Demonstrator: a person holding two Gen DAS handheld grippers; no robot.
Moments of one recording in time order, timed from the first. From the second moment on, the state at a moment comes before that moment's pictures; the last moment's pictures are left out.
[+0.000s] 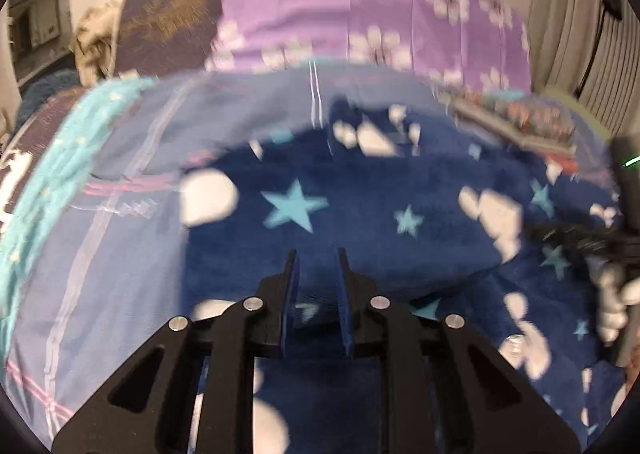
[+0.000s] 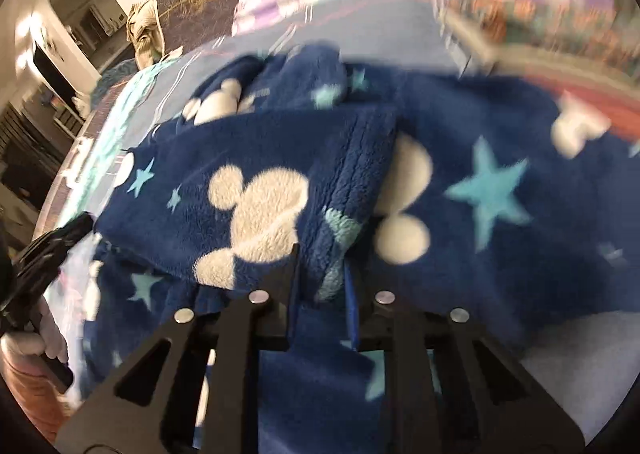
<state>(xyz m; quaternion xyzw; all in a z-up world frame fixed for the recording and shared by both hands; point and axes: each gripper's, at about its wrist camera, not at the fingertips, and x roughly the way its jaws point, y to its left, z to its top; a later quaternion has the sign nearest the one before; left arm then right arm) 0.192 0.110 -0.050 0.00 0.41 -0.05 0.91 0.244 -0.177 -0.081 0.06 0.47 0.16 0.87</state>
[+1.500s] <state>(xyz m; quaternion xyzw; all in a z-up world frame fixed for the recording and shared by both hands) 0.219 -0.016 -0.093 0.05 0.42 -0.18 0.89 0.182 -0.500 -0.031 0.38 0.27 -0.02 0.89</state>
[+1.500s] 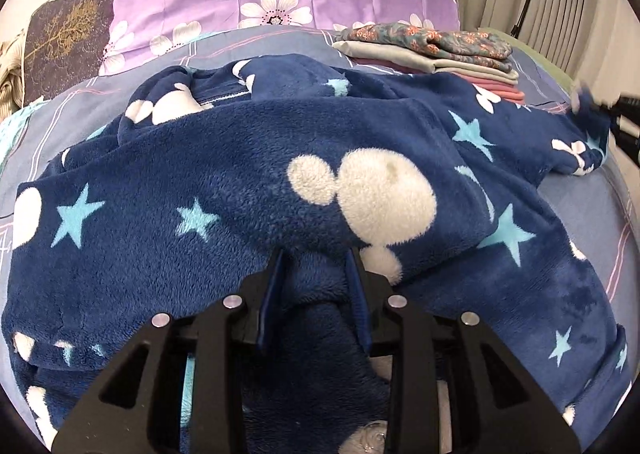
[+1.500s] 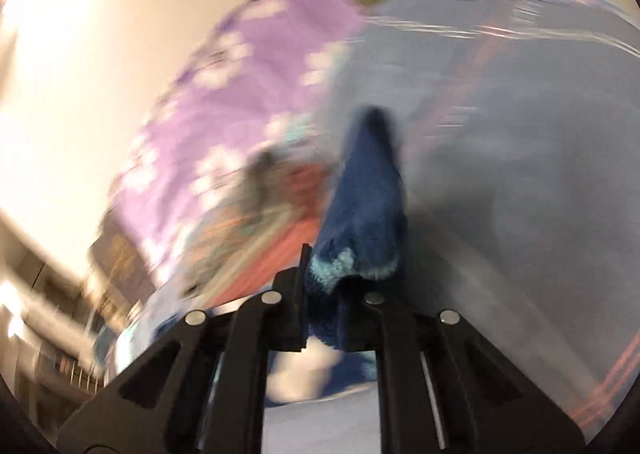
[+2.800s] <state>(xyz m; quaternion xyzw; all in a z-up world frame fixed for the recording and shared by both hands) 0.201 0.069 -0.062 -0.26 0.40 -0.29 0.83 0.178 -0.147 -0.068 0.08 0.40 0.33 0.85</state>
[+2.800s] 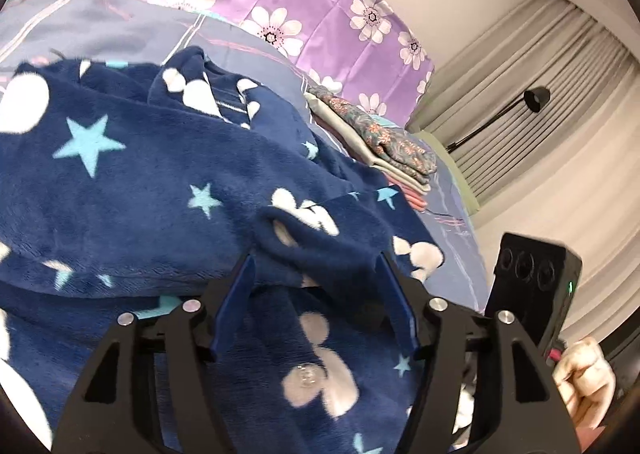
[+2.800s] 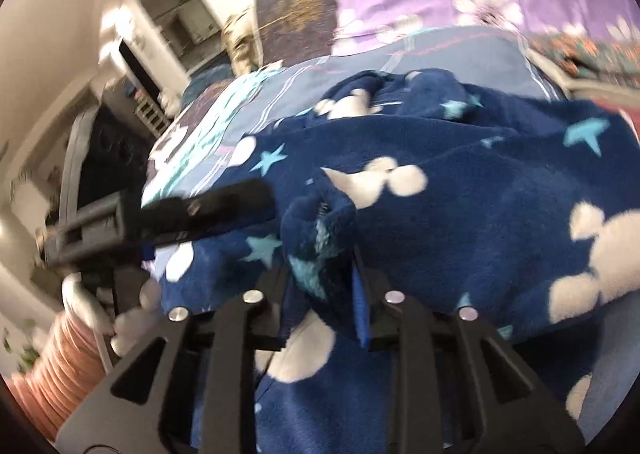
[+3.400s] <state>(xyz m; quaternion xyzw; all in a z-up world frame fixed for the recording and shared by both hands) 0.218 0.024 -0.085 -0.30 0.49 -0.28 0.77 0.151 -0.120 -0.078 -0.03 0.38 0.31 0.87</state>
